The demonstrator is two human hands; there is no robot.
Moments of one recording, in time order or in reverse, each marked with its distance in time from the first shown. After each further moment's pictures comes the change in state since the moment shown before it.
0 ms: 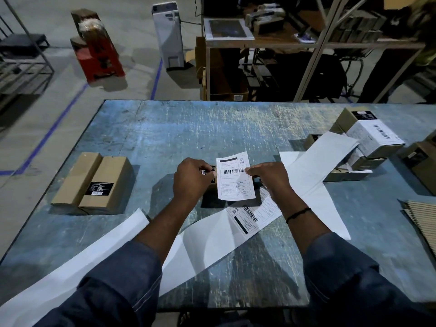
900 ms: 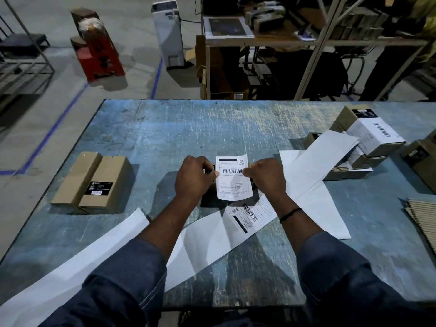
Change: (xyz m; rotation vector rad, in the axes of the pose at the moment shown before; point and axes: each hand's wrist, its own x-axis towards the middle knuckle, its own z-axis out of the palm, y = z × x) left_hand 0.008 -0.004 0.012 0.082 -0.066 0.014; right_hand -0.006 -0.005 0.013 -0.400 0.151 -0.066
